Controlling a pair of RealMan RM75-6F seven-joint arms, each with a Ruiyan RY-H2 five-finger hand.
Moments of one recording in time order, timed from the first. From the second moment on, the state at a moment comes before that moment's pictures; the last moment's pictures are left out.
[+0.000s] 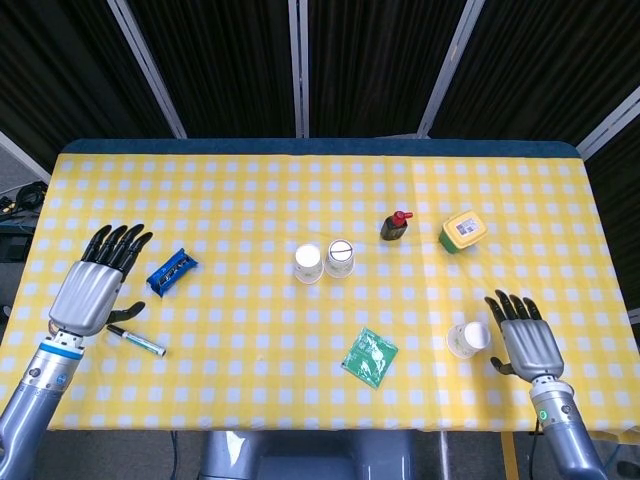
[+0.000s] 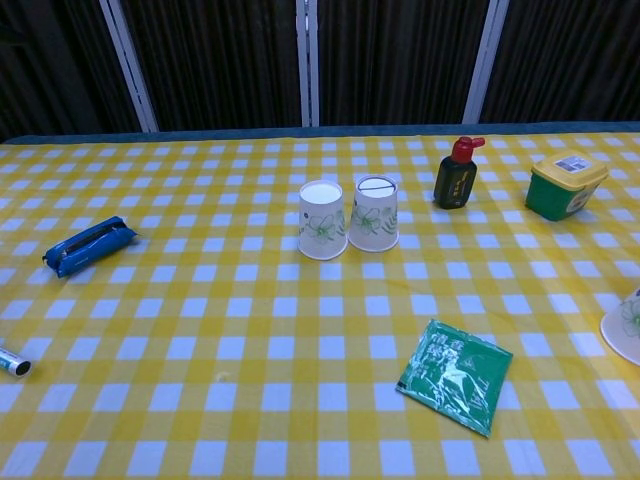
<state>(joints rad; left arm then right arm) -0.48 -1.11 0.01 -1.79 1.38 1.40 0.26 0.30 -1.15 0.06 -1.85 -1.06 1.15 -0.56</state>
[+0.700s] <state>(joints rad) -0.44 -1.09 -0.02 -1.80 1.42 1.37 0.23 0.35 -1.25 0.06 -1.78 -1.06 1.16 -0.58</state>
